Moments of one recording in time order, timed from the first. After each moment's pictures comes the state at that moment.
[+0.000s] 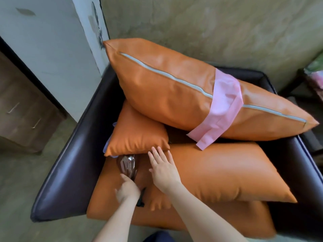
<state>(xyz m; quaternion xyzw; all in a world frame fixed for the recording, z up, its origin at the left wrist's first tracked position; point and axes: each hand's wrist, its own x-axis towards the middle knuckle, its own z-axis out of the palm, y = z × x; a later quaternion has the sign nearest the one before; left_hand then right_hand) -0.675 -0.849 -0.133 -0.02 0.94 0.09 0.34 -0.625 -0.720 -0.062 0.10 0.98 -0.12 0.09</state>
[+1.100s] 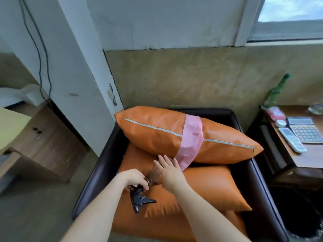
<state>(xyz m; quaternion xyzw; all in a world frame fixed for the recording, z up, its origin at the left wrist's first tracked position) -0.657 -0.790 0.187 0.15 0.84 0.13 0.51 -0.552 -0.659 0.151 0.09 0.99 -0.11 0.09</state>
